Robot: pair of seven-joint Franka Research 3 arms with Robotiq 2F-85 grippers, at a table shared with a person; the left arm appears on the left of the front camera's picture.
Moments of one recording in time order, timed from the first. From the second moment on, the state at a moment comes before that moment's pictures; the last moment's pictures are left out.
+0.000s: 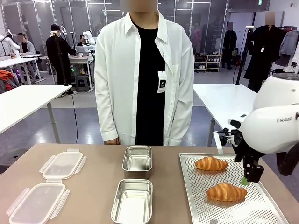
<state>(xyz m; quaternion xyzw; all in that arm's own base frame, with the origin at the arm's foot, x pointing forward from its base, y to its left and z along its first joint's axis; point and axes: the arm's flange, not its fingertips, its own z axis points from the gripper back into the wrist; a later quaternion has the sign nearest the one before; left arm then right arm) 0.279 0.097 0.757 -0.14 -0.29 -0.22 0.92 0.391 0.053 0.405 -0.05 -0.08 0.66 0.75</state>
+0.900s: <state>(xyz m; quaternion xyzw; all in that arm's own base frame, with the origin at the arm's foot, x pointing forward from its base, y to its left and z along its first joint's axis) 0.279 0.097 0.757 -0.14 -0.29 -0.22 0.92 0.420 0.050 0.324 -0.01 -0.06 0.64 0.76</state>
